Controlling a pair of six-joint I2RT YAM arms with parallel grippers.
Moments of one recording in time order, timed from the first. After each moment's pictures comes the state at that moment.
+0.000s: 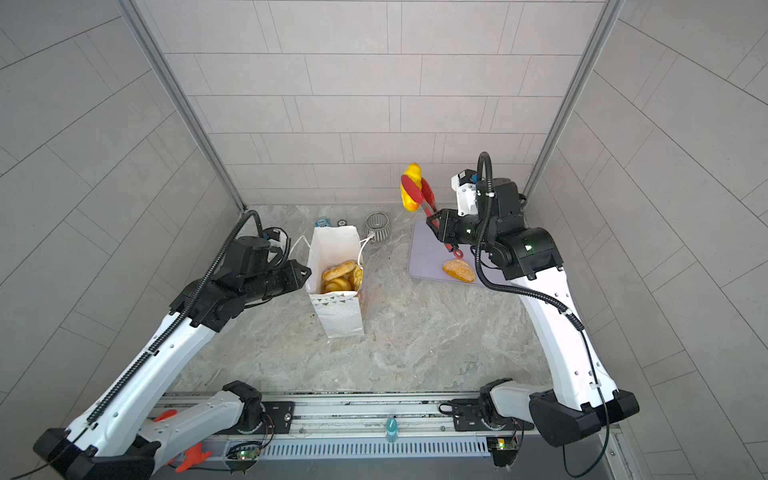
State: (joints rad) left arm -0.41 1.01 1.13 -0.81 0.14 -0.64; right arm 0.28 1.26 1.71 -0.95 -0.28 0.38
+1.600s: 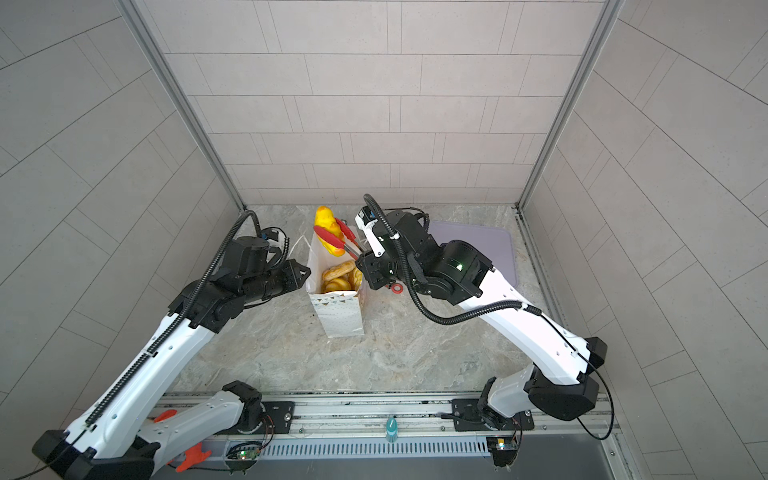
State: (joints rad) left arm -0.41 1.00 1.13 -0.81 0.14 -0.66; right arm 0.93 1.43 1.82 -1.04 0.11 0.32
